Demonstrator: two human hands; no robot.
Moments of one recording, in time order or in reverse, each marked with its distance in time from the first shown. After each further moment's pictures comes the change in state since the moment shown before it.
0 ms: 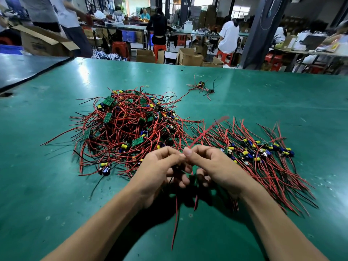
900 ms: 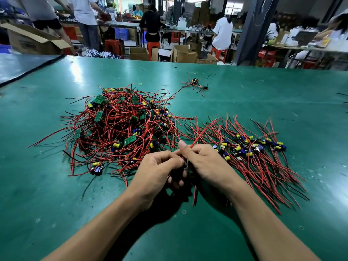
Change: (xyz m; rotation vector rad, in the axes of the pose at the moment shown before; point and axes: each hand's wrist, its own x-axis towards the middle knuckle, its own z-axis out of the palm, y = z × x) left_hand -0.005 -0.008 0.011 0.132 0.034 0.078; right_hand 0.004 0.005 0.008 0.040 0.086 -0.023
